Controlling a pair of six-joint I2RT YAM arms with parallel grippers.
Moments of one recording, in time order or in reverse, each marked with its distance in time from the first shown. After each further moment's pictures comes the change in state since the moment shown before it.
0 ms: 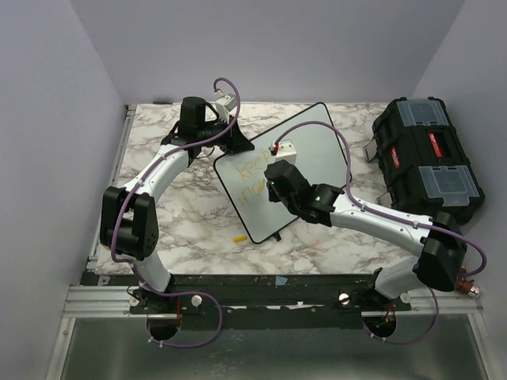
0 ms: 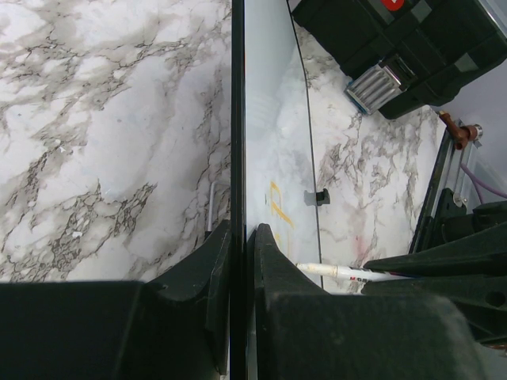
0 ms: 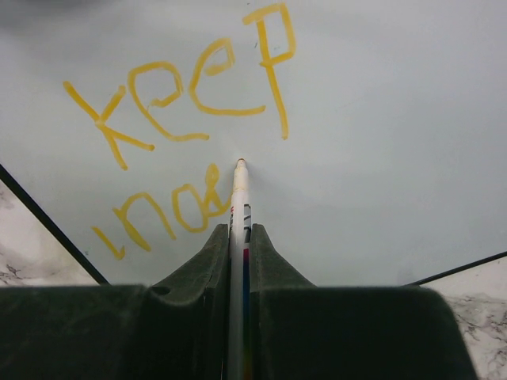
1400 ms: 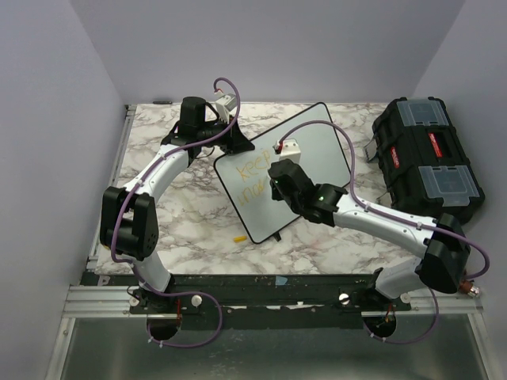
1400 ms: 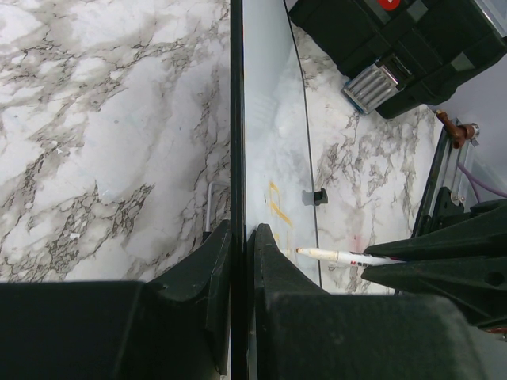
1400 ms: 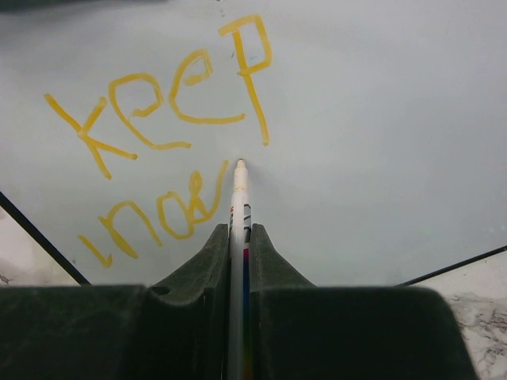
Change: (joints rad) left arm 0.000 0.000 0.000 0.001 0.007 0.000; right arm -0.011 -0.020 -0.005 0.010 0.018 -0.016
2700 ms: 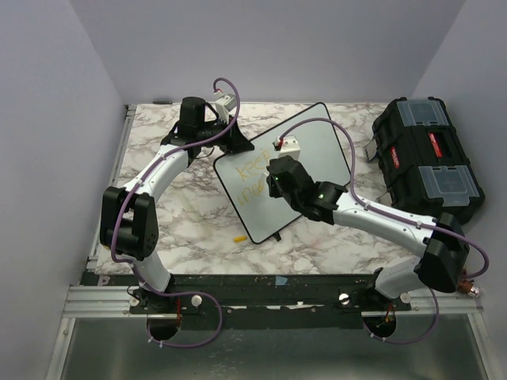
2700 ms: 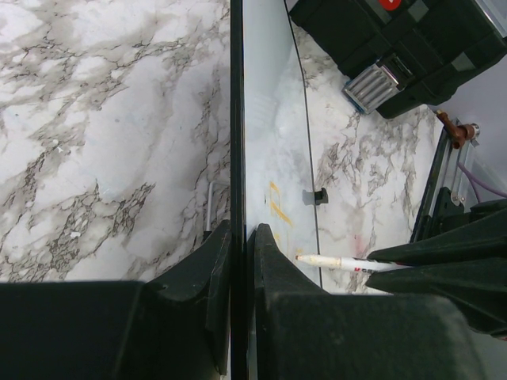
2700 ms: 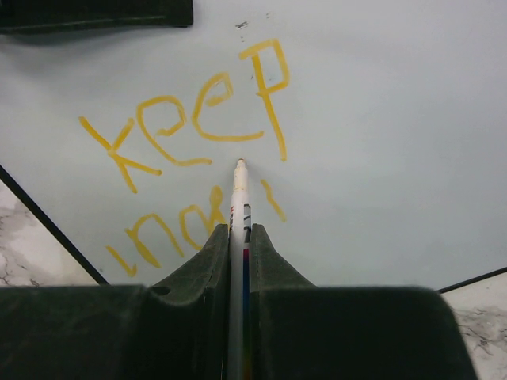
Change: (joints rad) left arm 0.003 0.000 -0.002 0.001 0.001 0.000; right arm -0.013 -0.005 0.010 0.020 -0.035 0.016
